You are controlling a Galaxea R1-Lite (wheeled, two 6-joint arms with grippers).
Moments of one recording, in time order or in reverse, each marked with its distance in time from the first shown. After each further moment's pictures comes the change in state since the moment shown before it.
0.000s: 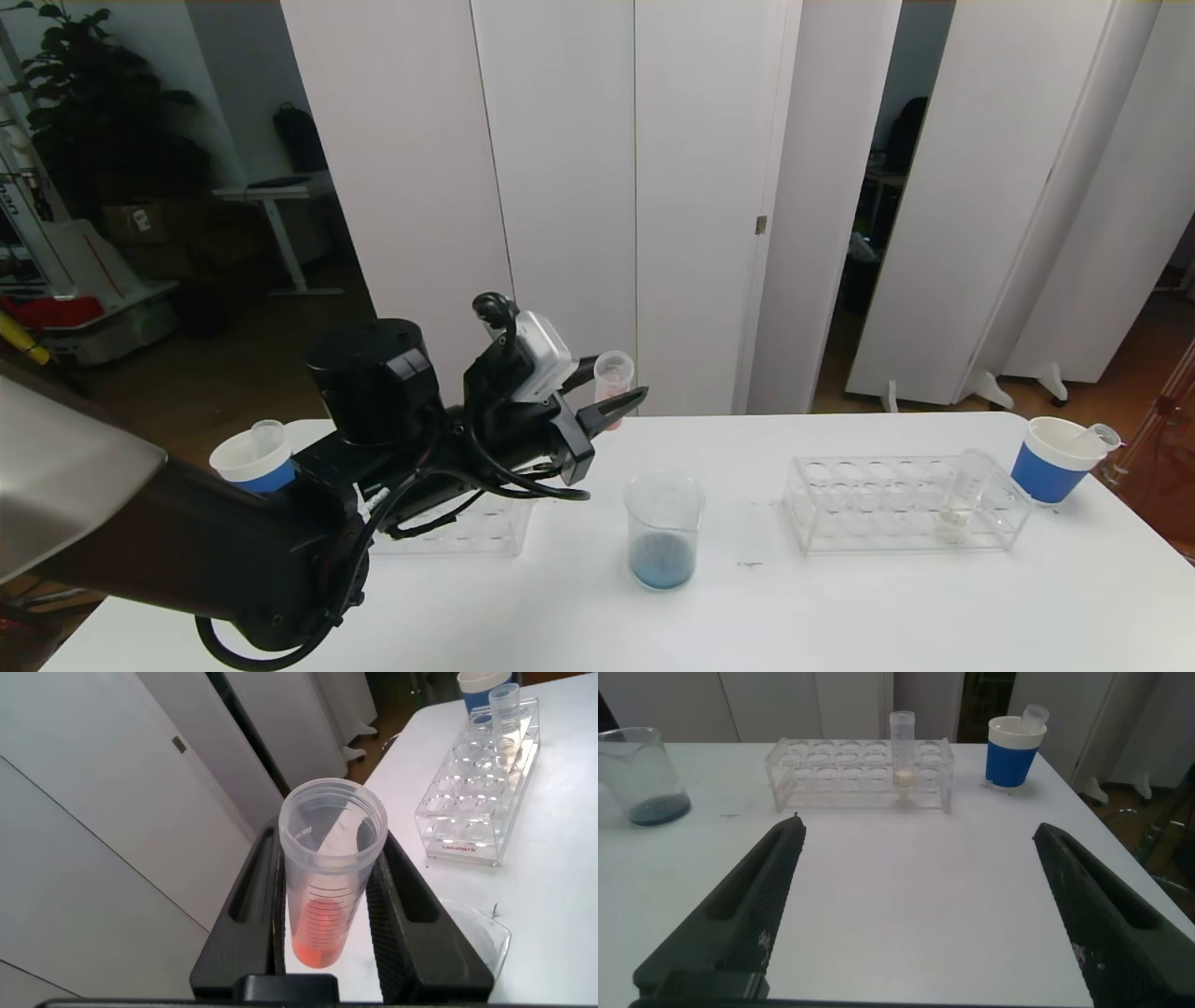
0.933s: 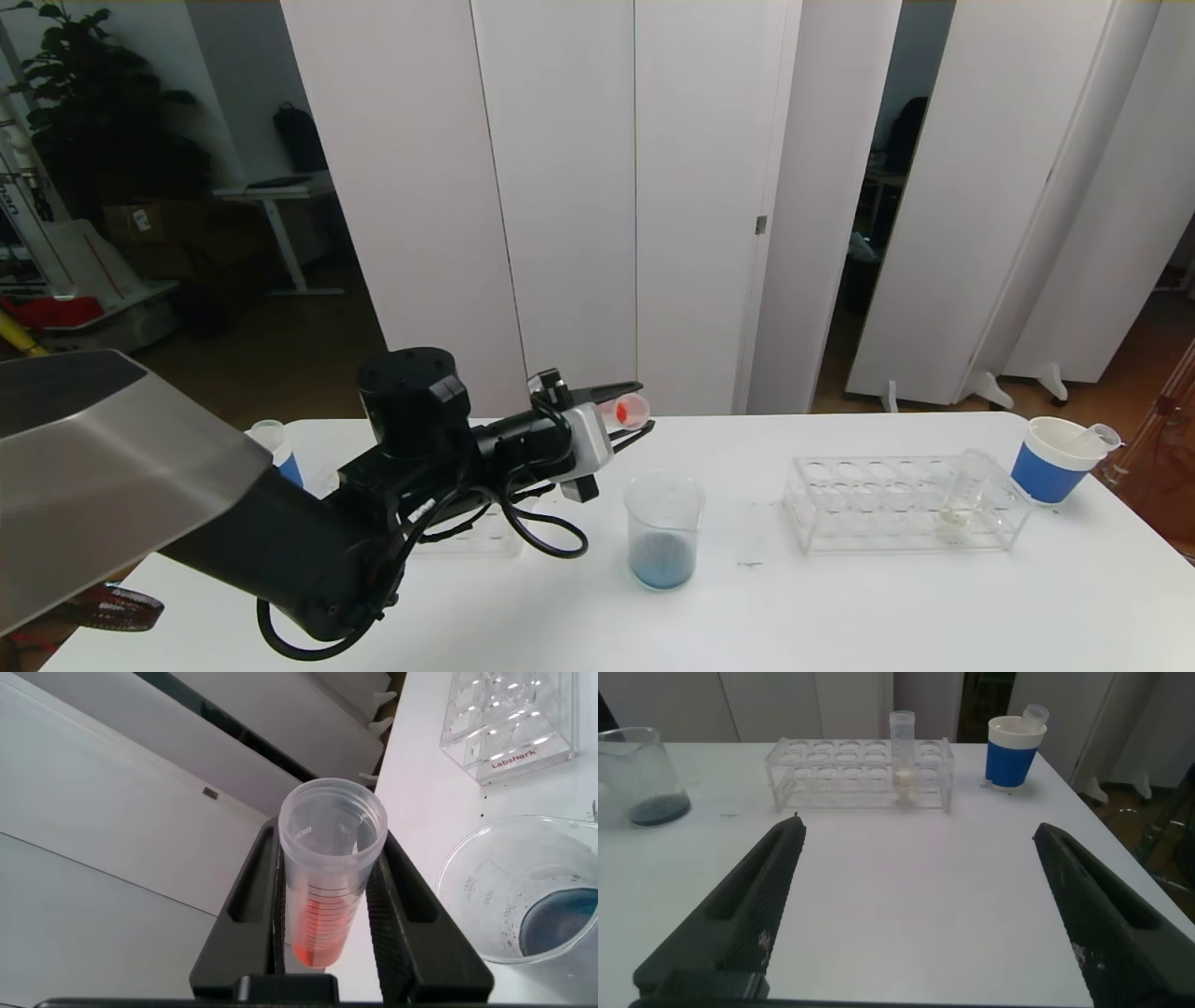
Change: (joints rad) left arm 0.023 0.120 -0.011 -0.072 -0.097 0.475; right arm 0.000 0.000 0.000 0.000 0.000 0.000
